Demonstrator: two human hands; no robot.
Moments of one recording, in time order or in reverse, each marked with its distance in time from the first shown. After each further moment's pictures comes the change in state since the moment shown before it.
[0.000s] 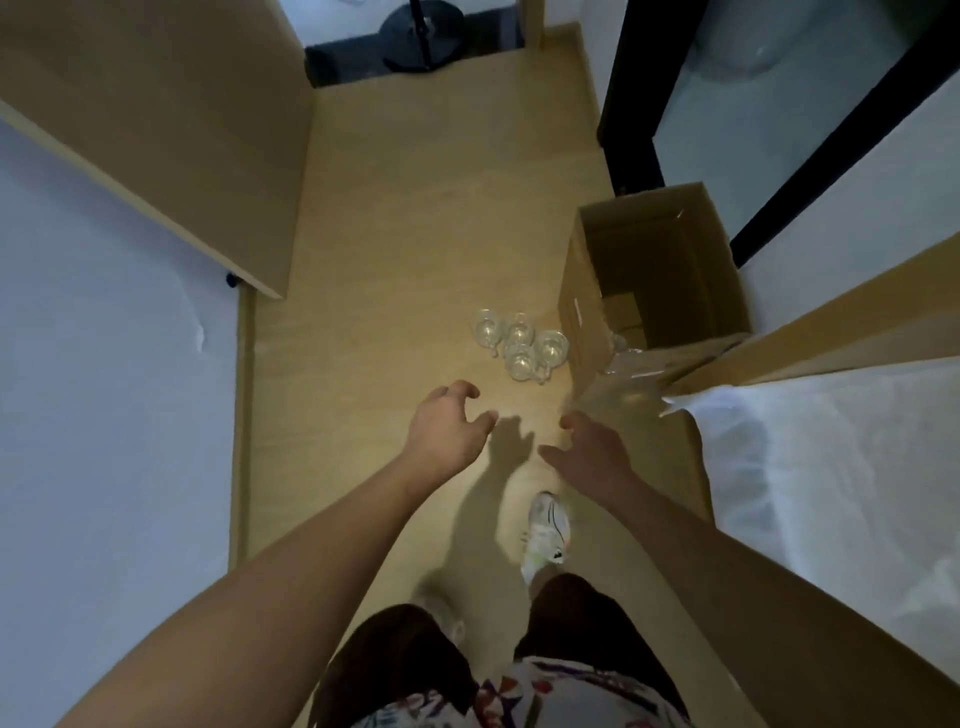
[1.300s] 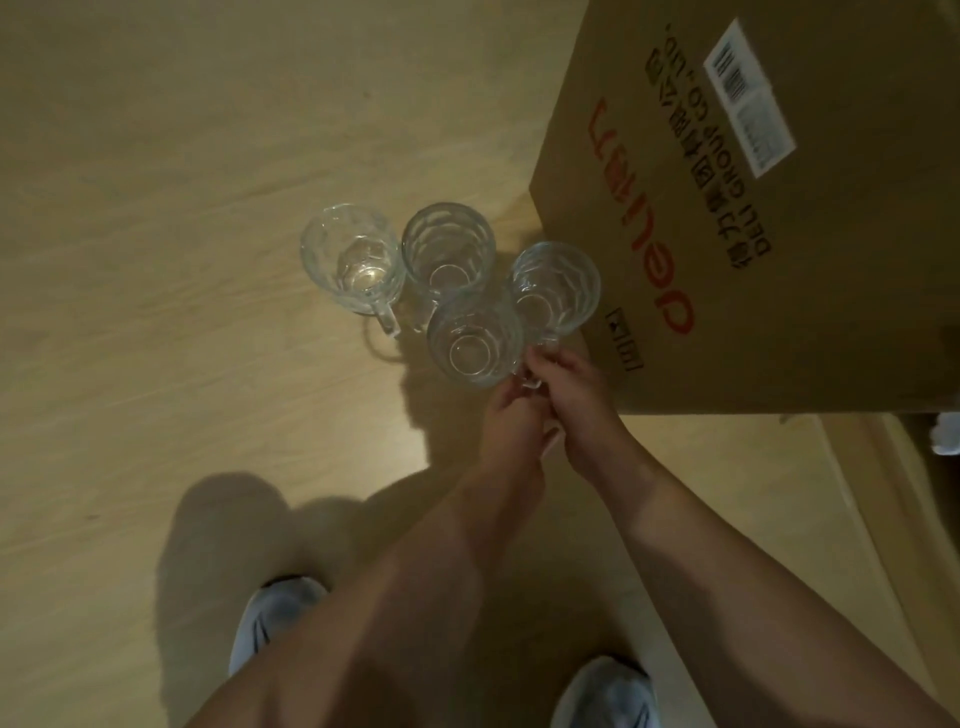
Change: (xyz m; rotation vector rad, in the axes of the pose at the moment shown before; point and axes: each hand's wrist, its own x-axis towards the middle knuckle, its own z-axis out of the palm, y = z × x) left_hand 0.476 -0.130 0.430 -1.267 -0.411 -0.312; right_hand 0.561 0.189 0.263 1.049 0.241 0.212
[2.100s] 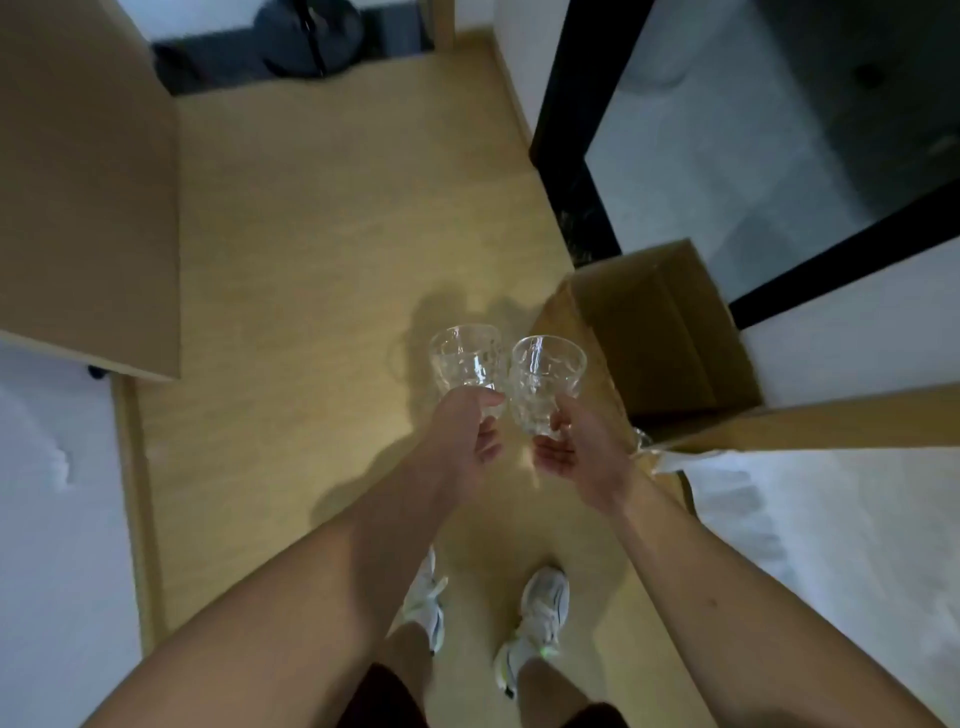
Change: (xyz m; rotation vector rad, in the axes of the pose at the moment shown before) left_hand -0.473 0.365 0.082 0.043 0.170 -0.163; right_hand -0.447 -0.407 0.014 0.034 0.014 0.248
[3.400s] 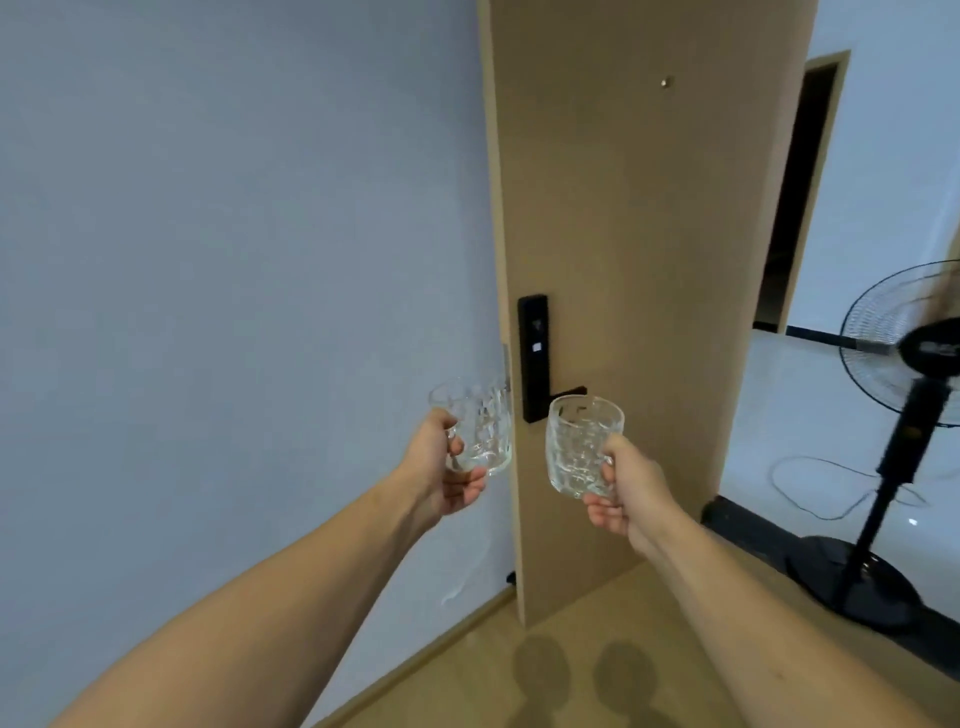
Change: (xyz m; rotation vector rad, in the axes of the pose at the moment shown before) left_hand -0.423 0.134 -0.150 -0.827 0.751 0.847; right_hand -0.323 -0.249 0.260 -0.700 -1.022 -0.694
